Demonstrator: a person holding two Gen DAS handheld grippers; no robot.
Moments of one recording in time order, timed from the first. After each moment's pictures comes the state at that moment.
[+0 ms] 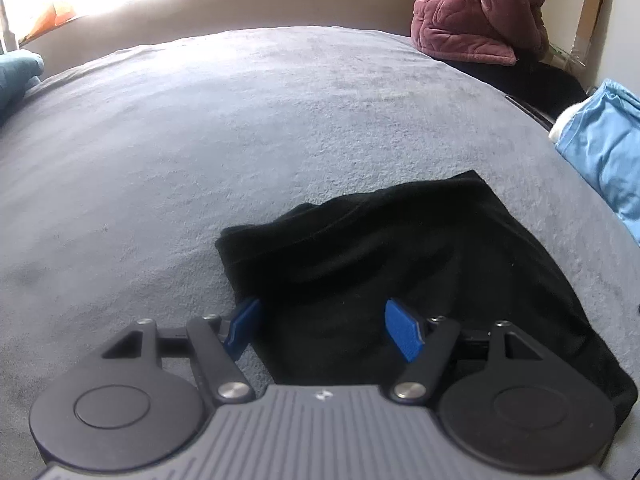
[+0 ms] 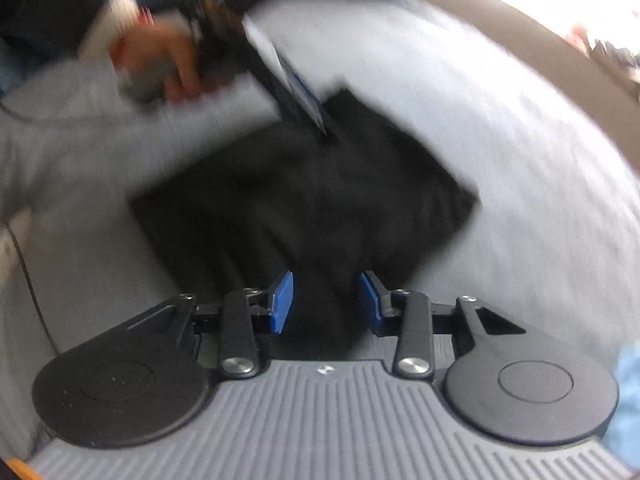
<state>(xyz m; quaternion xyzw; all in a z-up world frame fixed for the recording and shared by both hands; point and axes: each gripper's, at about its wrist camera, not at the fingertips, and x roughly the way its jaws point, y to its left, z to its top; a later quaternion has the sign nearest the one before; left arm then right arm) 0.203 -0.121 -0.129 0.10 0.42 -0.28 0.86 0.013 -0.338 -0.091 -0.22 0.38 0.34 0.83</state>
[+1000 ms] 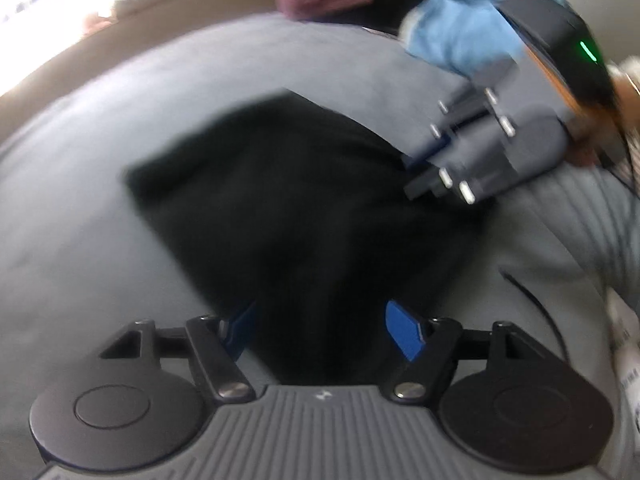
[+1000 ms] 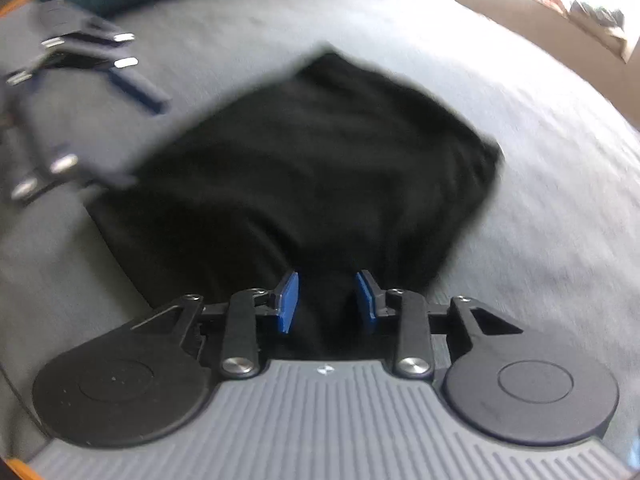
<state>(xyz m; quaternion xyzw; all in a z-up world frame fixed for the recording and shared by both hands) 0.025 -0.129 -0.106 0.22 0.40 -0.40 0.80 0.024 -0.347 -0.147 -0.18 0.44 0.26 0.84</state>
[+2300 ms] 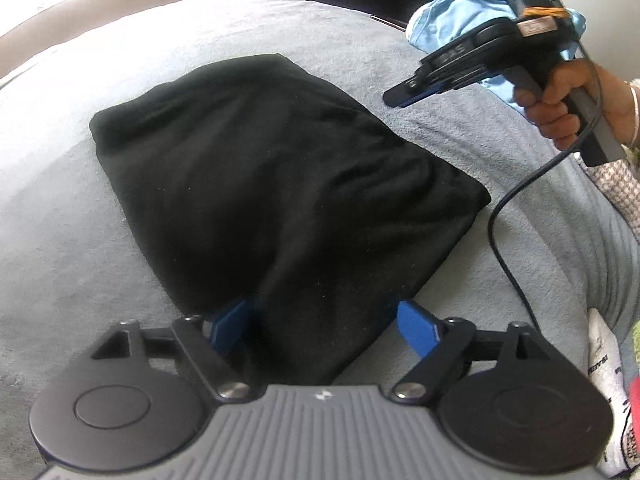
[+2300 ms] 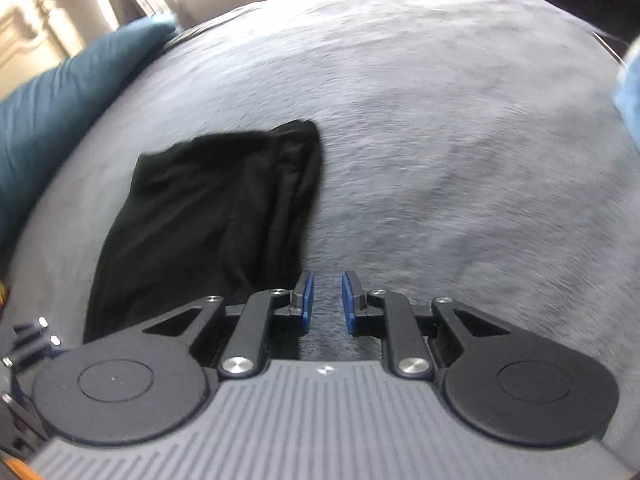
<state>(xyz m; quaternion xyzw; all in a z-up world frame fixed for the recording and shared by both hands) 0.040 -0.135 -0.133 0.14 0.45 -0.39 0.79 0.072 -0.450 -0.147 0.14 0.45 0.11 0.88</state>
